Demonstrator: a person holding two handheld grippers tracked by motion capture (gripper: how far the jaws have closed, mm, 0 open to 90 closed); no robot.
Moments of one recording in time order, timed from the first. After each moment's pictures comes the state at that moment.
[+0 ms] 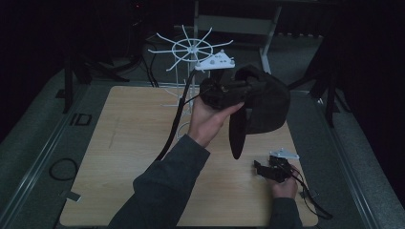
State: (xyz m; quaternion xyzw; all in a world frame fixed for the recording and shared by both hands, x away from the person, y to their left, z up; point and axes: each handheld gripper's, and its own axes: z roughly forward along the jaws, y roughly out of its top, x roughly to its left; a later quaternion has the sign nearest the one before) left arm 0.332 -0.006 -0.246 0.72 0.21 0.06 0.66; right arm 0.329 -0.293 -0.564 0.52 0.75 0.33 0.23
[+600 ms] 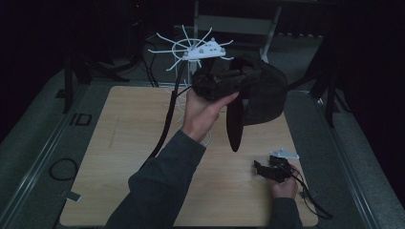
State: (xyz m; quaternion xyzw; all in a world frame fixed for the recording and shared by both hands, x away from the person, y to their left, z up) left arm 0.332 0.011 -0.228 0.70 0.21 0.07 0.68; right arm 0.329 -0.293 -0.564 0.52 0.75 0.33 0.23
